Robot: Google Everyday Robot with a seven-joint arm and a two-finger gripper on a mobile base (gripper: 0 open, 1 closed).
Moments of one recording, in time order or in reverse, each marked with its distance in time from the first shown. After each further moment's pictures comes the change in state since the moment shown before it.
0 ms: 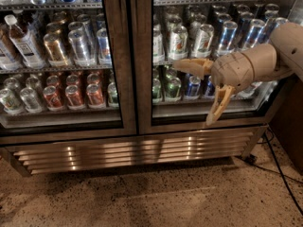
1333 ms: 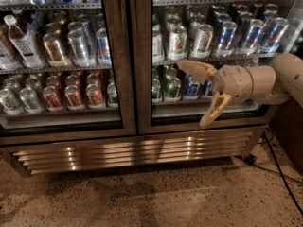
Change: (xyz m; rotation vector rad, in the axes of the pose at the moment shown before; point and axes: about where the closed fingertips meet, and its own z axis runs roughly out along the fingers) arm -0.001 -0.006 0.000 0.136 -0.254 0.004
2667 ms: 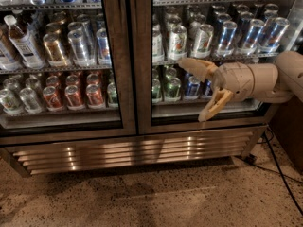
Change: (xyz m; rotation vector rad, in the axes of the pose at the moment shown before) arm -0.014 -0.002 0.002 0.037 -0.008 0.050
